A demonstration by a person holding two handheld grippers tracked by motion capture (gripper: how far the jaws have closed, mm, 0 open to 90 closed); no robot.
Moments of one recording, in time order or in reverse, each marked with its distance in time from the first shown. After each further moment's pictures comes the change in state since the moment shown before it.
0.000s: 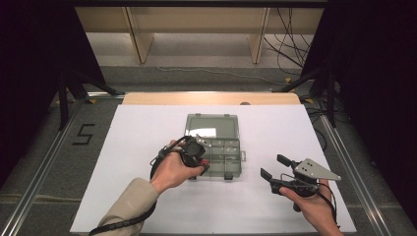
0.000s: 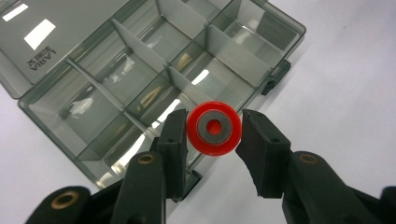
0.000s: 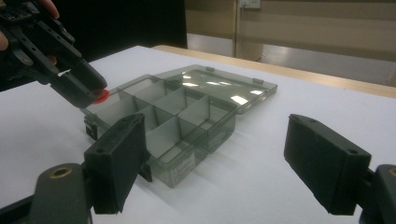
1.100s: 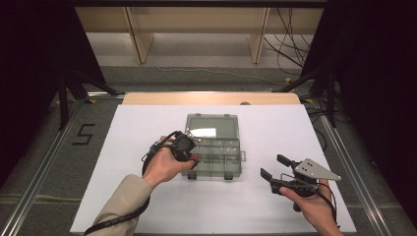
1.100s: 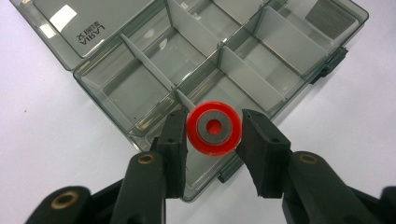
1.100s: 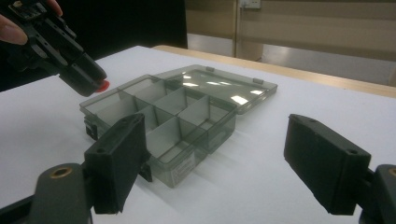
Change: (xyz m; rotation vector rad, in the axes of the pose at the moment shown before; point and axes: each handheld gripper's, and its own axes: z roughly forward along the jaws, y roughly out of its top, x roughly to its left) left arm 0.025 -0.009 -0.003 0.021 0.063 -0.053; right arm 0.000 0.000 -0.001 0.008 0.002 0.007
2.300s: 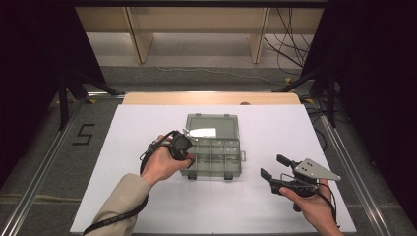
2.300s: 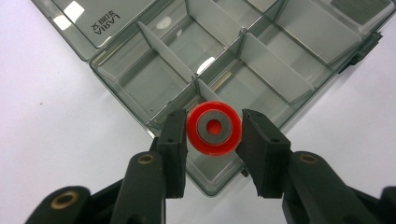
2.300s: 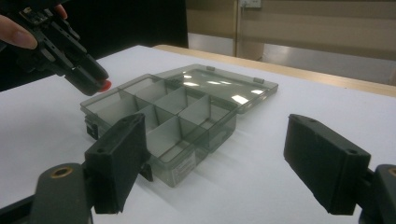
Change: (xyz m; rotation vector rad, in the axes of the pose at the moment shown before) left arm 0.010 -0.004 0.004 0.026 0.031 0.013; right arm 0.000 0.000 0.000 0.005 -0.015 -0.014
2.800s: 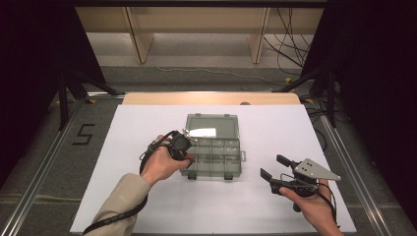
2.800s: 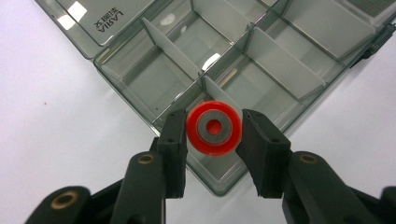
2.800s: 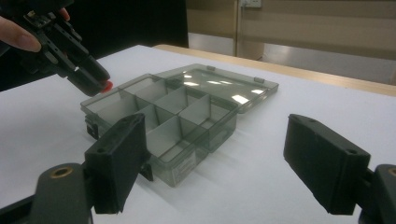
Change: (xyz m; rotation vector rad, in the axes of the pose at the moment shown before) left arm 0.003 -0.002 0.003 0.008 0.011 0.017; right arm 0.000 0.000 0.000 0.000 0.000 0.000
